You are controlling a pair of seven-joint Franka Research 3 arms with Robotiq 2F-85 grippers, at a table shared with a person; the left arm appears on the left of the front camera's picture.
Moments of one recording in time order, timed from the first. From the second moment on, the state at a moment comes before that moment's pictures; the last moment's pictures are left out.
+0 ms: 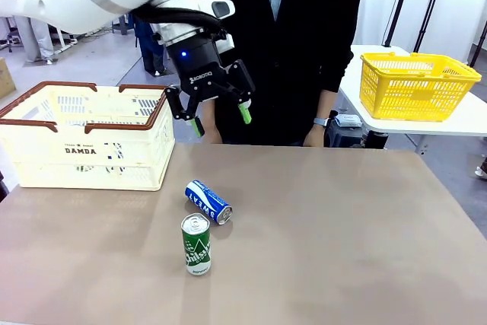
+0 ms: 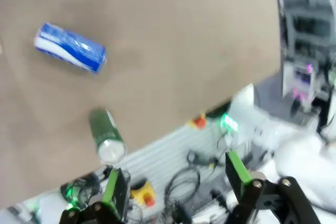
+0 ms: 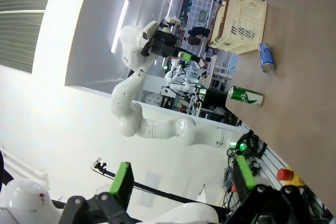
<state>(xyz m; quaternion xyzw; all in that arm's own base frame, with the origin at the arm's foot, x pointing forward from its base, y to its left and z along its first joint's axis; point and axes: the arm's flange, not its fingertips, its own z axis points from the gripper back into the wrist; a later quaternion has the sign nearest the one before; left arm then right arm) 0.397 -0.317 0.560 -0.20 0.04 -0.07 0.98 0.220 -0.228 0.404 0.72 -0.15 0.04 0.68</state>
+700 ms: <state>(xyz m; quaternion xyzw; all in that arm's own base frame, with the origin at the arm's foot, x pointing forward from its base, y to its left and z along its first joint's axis) 0.400 -0.310 0.445 -0.09 -0.05 0.08 0.99 0.220 -0.228 0.404 0.72 -0.15 0.04 0.68</state>
